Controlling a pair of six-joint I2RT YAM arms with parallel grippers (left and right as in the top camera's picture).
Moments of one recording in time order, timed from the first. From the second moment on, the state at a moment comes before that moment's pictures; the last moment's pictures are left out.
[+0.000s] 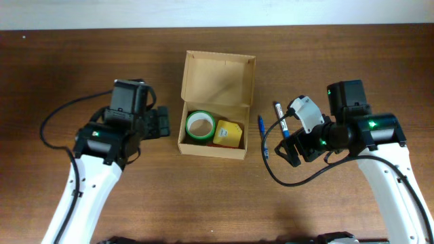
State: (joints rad) left arm -0.22 1.28 1.20 -0.93 -0.19 -0.29; right arm 0.09 1.30 1.20 -1.16 -0.39 -0.40
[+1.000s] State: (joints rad) left arm -0.09 1.70 1.13 -0.76 -0.06 -0.13; right arm 0.09 1.30 1.20 -1.17 -0.39 -0.40
